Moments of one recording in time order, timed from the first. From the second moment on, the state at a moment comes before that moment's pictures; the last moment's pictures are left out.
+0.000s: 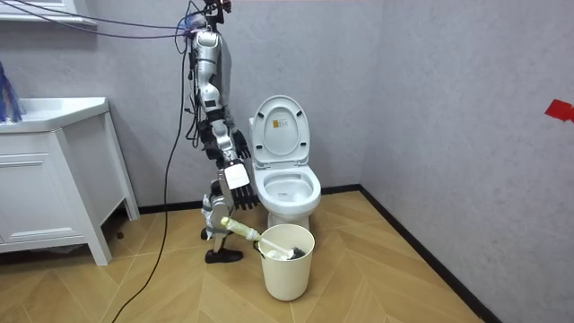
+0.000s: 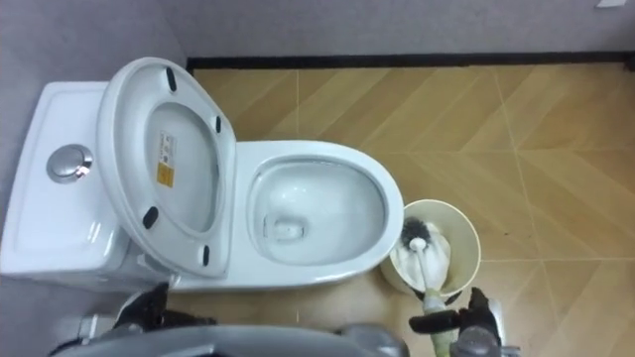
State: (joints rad) left arm 0.10 0.19 0.00 1.13 0.07 -0.04 0.04; right arm 0.06 -0.22 -0.02 1.19 -0.02 -0.05 -0.30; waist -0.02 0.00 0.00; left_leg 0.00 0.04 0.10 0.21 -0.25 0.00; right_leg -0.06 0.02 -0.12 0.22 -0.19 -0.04
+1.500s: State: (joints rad) left arm -0.21 0.21 -0.22 1.02 -0.21 -0.05 0.22; right arm -0.33 -0.38 0.07 1.35 0.34 -0.02 -0.42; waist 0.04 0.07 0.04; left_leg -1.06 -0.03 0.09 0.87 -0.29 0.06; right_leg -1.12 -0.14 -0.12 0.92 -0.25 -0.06
